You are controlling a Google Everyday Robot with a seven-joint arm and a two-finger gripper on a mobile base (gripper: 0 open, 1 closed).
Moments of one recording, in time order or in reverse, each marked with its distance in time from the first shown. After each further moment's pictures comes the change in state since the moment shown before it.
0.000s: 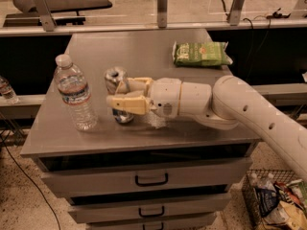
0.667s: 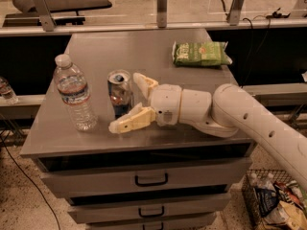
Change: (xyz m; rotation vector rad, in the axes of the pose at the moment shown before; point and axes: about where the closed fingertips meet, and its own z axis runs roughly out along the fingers) arm 0.011 0.008 -0.003 -0.003 -0.030 -0.011
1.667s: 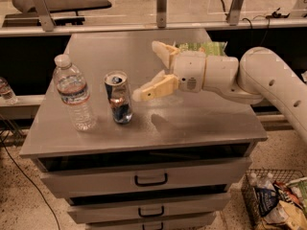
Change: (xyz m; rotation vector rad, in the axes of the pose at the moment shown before) arm -0.062 -0.050 -0.042 0.036 0.039 -0.127
